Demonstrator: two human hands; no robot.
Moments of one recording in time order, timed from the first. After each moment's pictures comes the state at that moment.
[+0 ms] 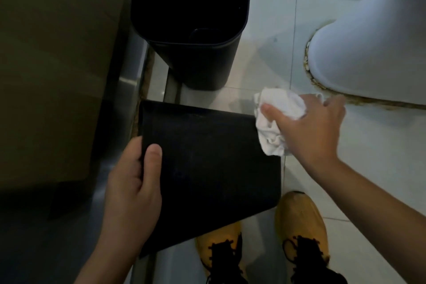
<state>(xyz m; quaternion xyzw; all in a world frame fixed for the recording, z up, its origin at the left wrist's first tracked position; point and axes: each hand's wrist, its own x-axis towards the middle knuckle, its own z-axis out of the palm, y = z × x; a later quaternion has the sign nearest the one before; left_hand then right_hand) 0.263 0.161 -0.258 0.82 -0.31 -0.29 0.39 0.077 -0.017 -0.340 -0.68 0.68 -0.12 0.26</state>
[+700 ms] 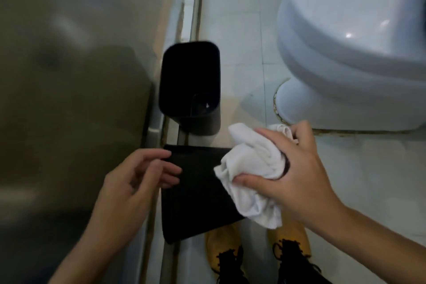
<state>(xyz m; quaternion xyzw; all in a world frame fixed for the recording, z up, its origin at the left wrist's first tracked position) 0.273 0.147 -0.103 0.76 -0.37 -0.37 0.38 0.043 0.031 -0.147 -0.75 0.46 -0.25 0.41</state>
